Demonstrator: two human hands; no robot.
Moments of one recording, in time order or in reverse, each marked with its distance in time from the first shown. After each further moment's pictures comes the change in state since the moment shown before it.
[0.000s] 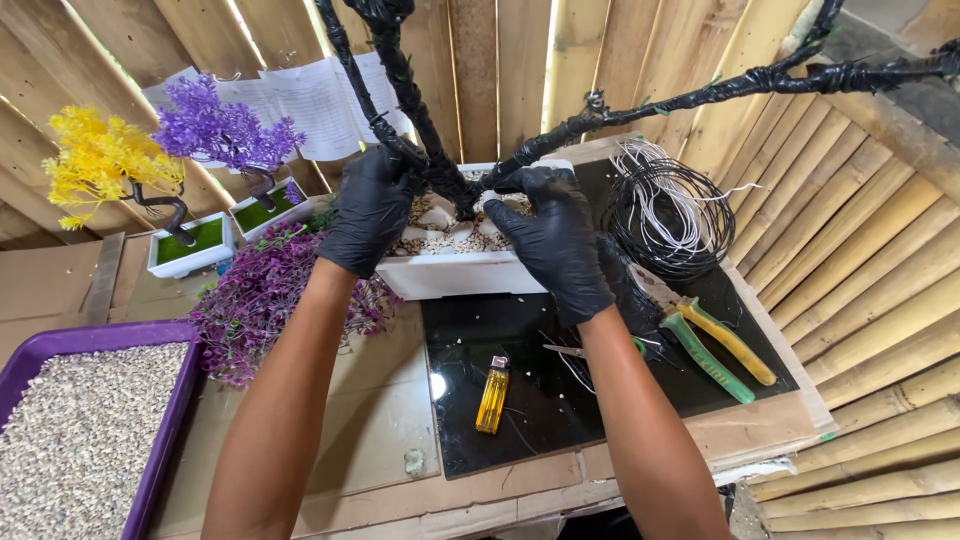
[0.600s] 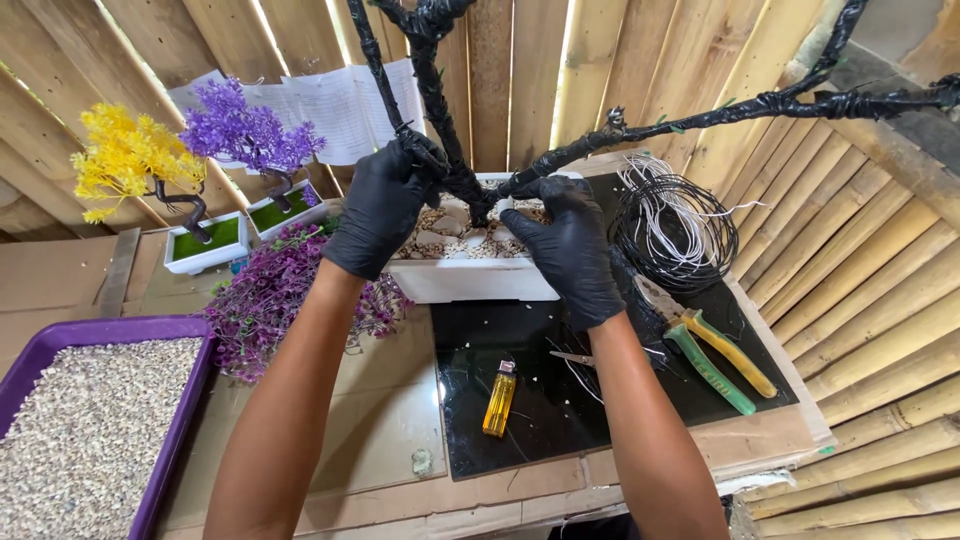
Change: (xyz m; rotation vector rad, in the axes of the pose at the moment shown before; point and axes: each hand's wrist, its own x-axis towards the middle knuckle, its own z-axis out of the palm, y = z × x) left_hand -0.004 0.027 -0.023 -0.236 0.011 -0.027; right_hand 0.002 -0.001 0.005 -0.042 0.015 0.033
